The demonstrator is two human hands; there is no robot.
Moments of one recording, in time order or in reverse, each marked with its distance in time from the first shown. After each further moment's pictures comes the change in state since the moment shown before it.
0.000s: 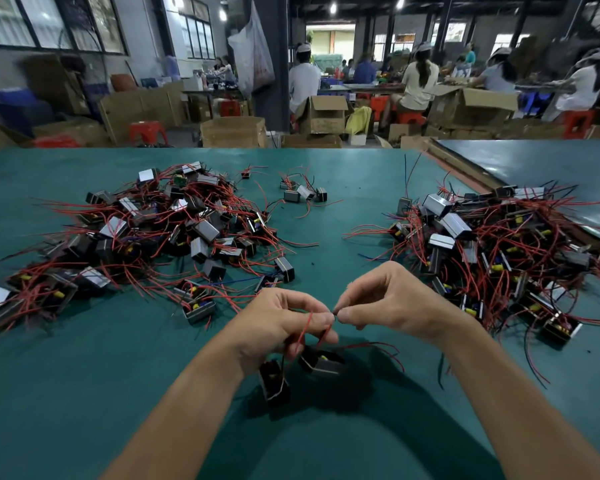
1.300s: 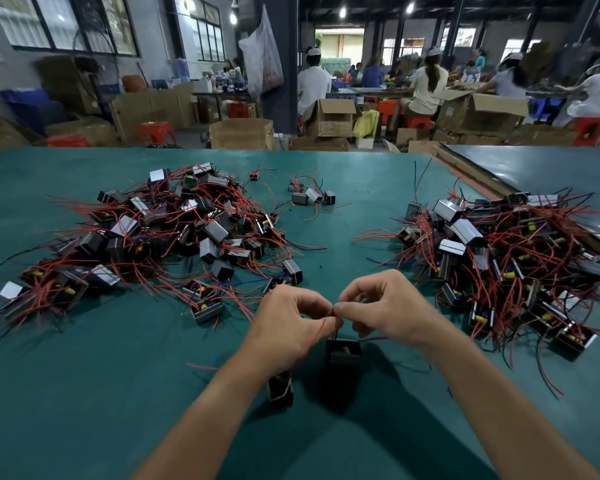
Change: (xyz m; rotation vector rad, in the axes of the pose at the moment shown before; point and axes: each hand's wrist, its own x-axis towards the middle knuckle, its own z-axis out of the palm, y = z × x) left_hand 0.016 -0.019 0.004 0.420 0.305 0.305; right_hand 0.011 0.004 0.022 -0.068 0.216 0.147
